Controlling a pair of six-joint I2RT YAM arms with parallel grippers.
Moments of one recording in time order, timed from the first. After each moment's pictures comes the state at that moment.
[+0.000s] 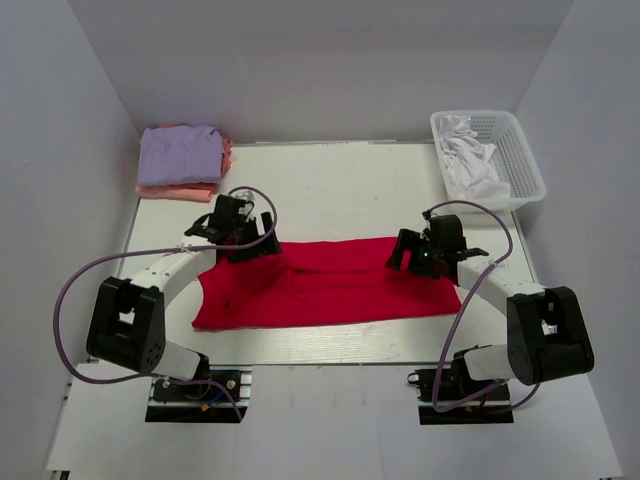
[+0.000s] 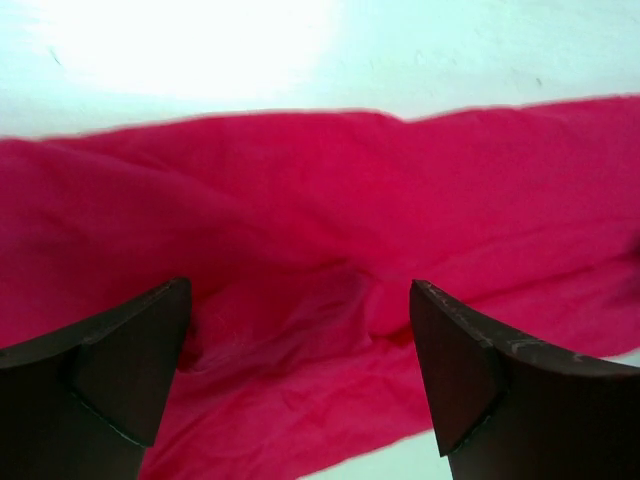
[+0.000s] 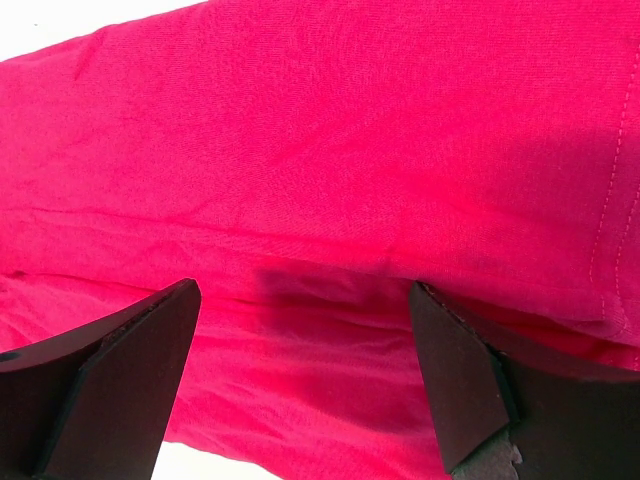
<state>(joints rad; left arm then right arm) -0.32 1.45 0.90 -0.36 0.12 -0.46 0.25 1.35 0.62 -0.16 -0.23 0.41</state>
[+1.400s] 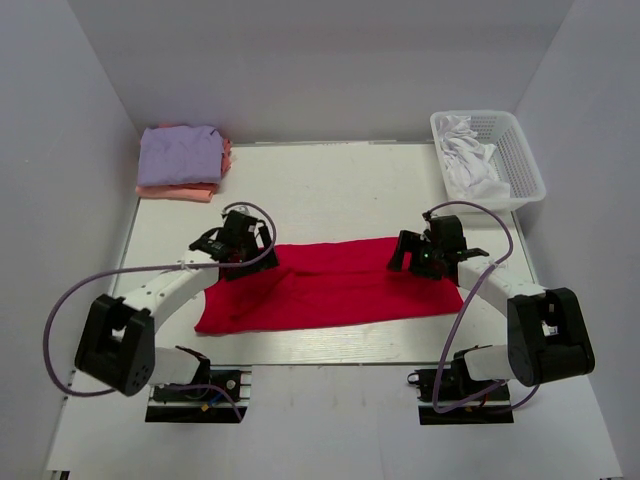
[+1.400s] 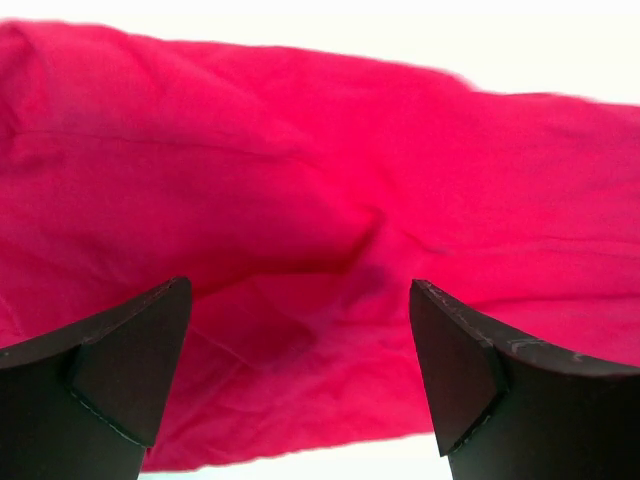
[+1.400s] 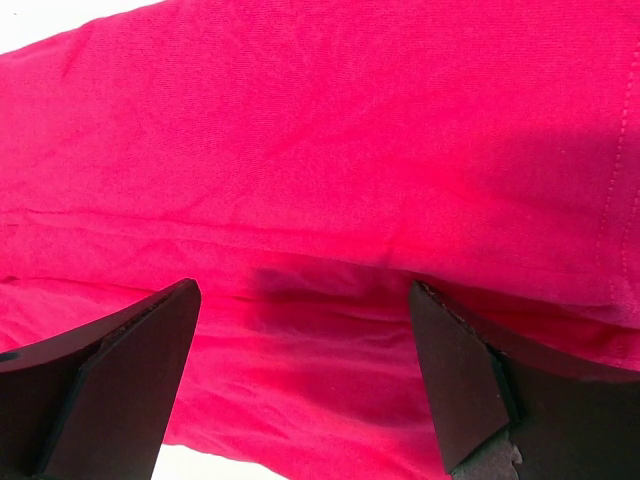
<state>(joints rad) -0.44 1.27 0.80 -0.47 -0.12 -0.65 0.25 1.35 0.62 -0.19 -0.22 0.40</state>
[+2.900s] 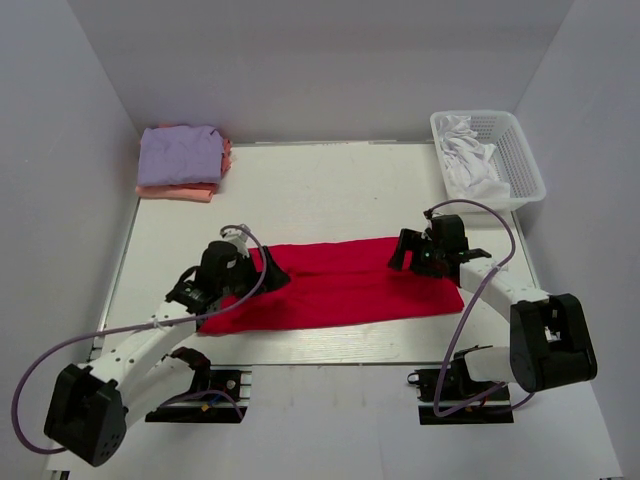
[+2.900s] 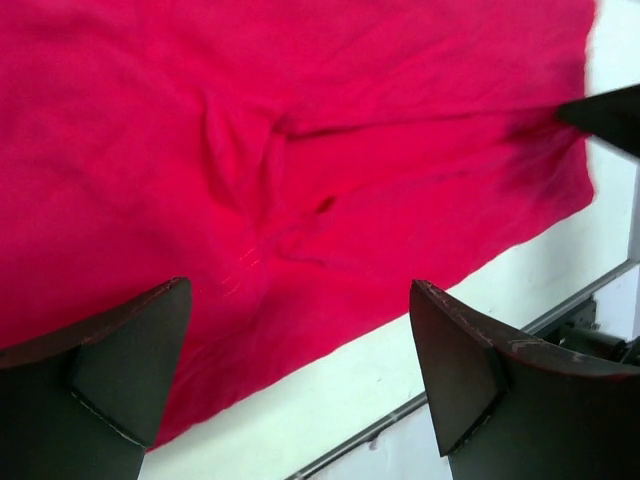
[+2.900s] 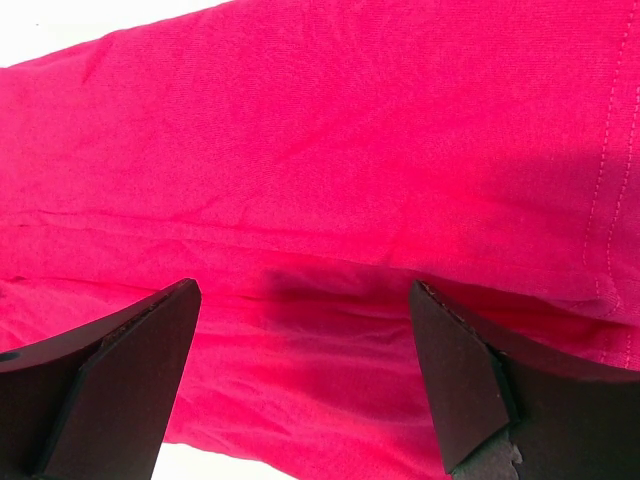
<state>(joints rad) -0.46 0.91 0.50 -0.22 0.18 -0.67 0.25 1.32 0.62 -0.19 -0.21 0.38</state>
